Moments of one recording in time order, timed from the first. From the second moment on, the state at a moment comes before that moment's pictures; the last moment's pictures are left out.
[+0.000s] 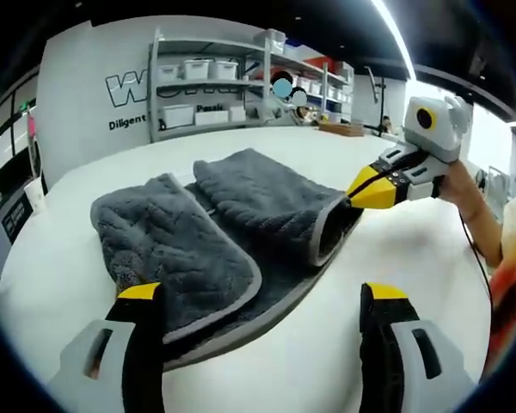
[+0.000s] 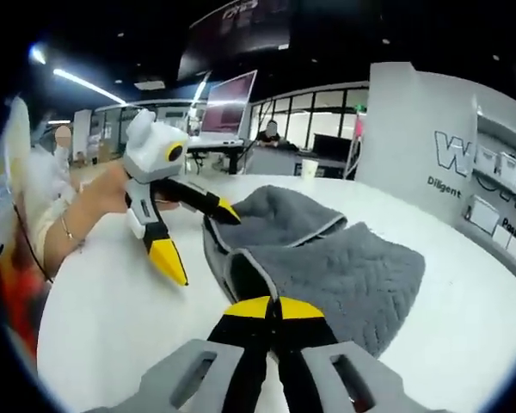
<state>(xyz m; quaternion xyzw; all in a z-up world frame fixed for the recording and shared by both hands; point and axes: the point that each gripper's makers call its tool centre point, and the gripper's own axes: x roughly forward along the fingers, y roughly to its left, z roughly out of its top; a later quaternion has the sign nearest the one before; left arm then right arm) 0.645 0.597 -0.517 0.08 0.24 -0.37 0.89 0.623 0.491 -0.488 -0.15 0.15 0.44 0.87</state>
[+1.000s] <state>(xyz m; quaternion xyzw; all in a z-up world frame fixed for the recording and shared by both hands) 0.644 0.597 -0.520 0.09 0.25 -0.38 0.89 0.638 0.463 -0.456 -0.09 0.11 0.41 0.90</state>
